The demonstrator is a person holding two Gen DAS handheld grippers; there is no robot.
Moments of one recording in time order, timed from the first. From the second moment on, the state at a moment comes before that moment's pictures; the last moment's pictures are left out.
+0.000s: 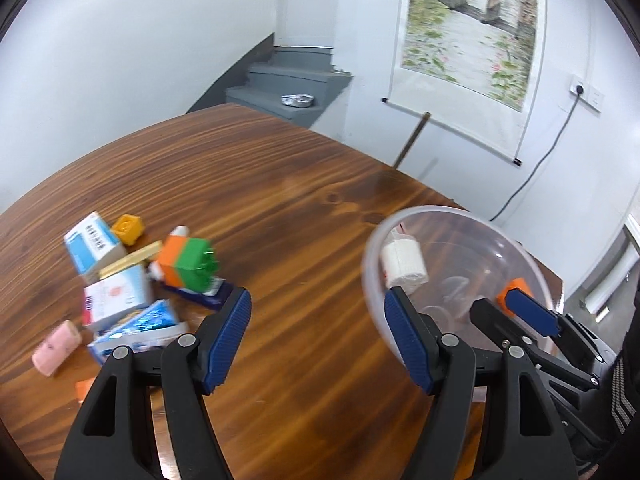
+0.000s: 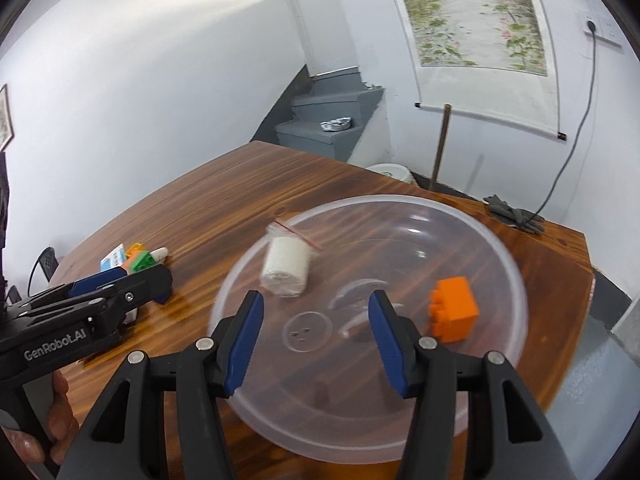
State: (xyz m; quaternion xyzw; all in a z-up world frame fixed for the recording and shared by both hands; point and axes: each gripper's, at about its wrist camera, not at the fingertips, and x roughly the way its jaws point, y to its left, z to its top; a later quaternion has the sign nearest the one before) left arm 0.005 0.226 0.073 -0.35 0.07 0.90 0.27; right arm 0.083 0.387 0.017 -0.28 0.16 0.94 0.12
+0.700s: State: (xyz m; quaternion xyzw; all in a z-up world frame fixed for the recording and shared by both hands) left arm -0.038 0.119 0.073 -0.35 0.07 0.92 0.18; right arm 0.025 0.309 0.019 -0.32 0.14 0.94 0.00
